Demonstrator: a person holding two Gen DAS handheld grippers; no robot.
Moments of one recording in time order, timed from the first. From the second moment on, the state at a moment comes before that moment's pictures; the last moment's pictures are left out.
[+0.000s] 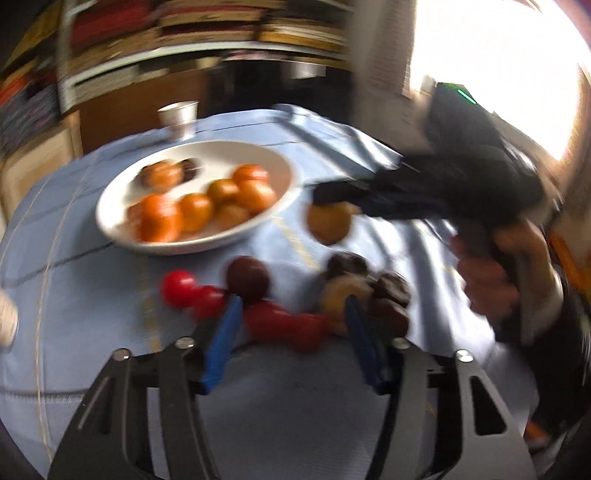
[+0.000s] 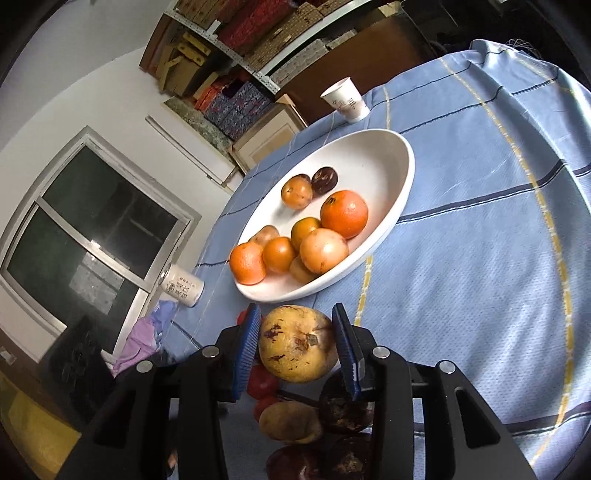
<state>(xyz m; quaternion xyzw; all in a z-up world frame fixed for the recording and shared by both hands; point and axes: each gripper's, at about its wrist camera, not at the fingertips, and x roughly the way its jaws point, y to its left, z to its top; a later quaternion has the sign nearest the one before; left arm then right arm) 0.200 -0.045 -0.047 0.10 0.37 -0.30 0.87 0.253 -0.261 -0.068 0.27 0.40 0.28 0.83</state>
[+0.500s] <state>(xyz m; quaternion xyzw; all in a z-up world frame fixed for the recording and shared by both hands) 0.193 -0.068 -0.073 0.16 0.40 -0.33 0.84 0.251 -0.259 -0.066 0.26 0.40 0.28 0.83</state>
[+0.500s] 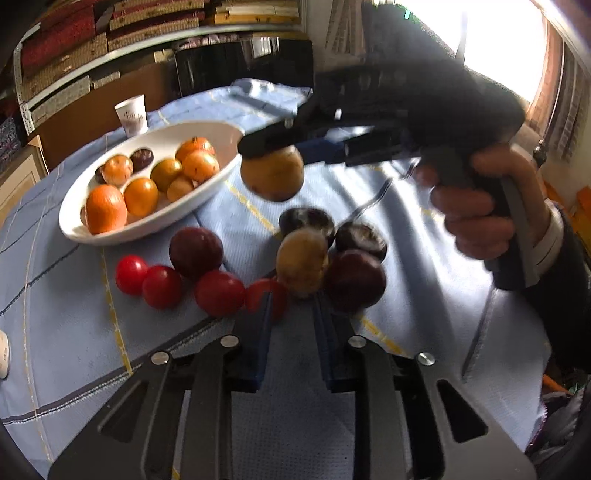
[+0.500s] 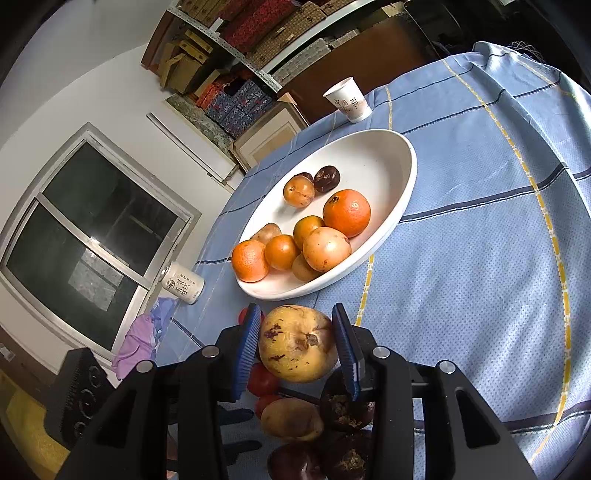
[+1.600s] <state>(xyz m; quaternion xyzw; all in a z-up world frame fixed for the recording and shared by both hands) 0.213 -0.058 -0.070 0.14 0.40 -0.29 0.86 0.250 -0.254 -0.066 0.25 0.41 0.28 0.83</state>
